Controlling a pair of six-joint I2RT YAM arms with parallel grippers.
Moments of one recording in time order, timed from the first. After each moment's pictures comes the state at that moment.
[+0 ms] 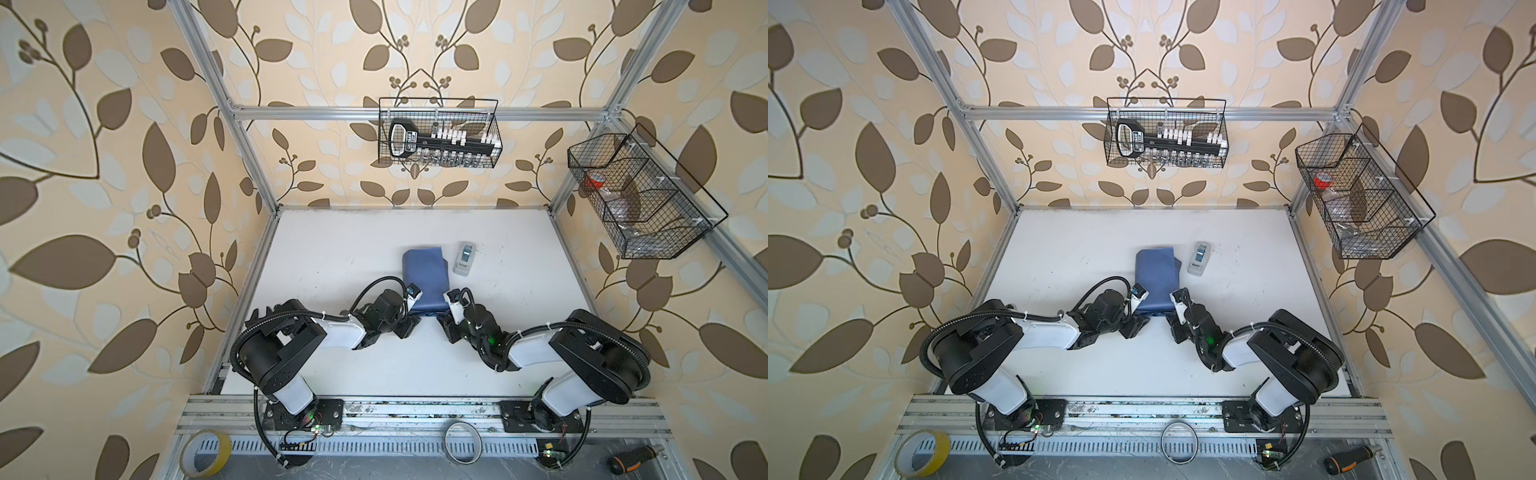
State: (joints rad) left arm -0.77 1.61 0.58 0.34 0.07 -0.05; right arm 0.70 1.56 0.30 0.69 0.11 0.19
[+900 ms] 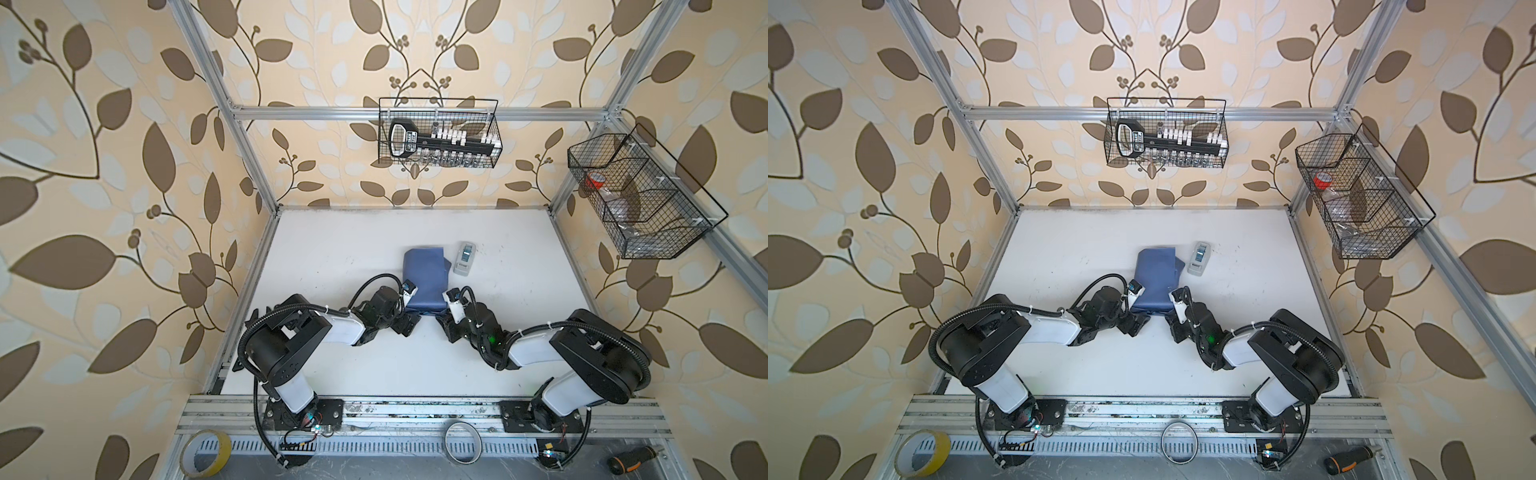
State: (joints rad) left arm -0.71 1.67 0.58 0.39 0.08 -0.04; right arm 0.68 1.56 0.31 0.69 0.06 0.19
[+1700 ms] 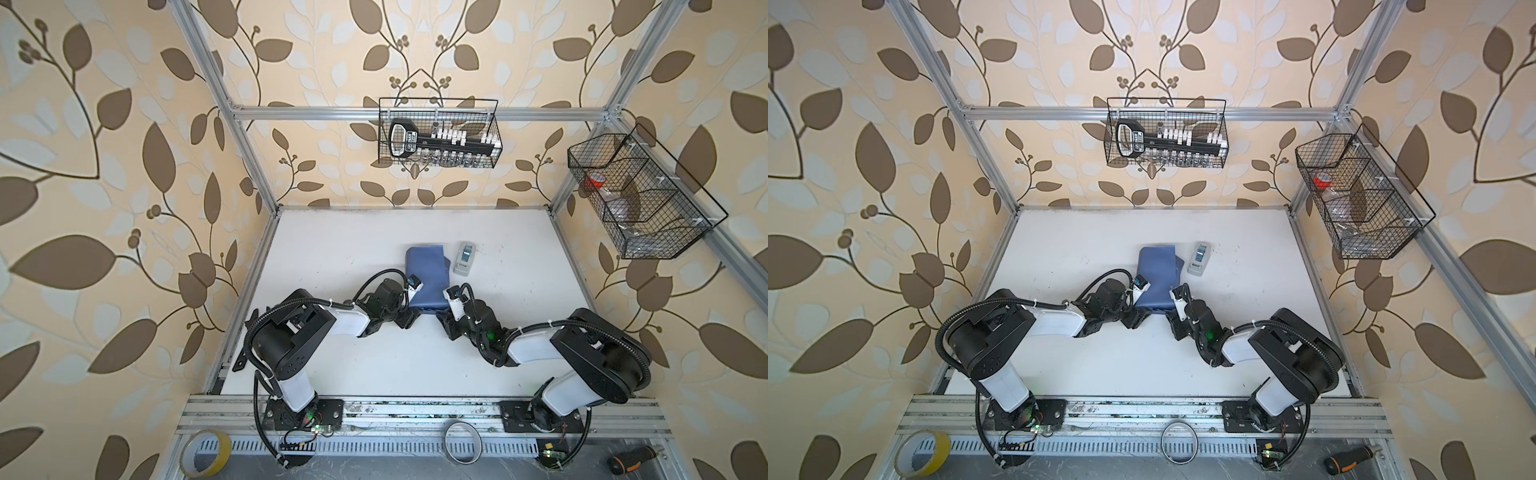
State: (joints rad) left arm -0.70 1.71 0.68 0.33 0.15 0.00; right arm 0.67 1.56 0.34 0.64 0.08 0.18
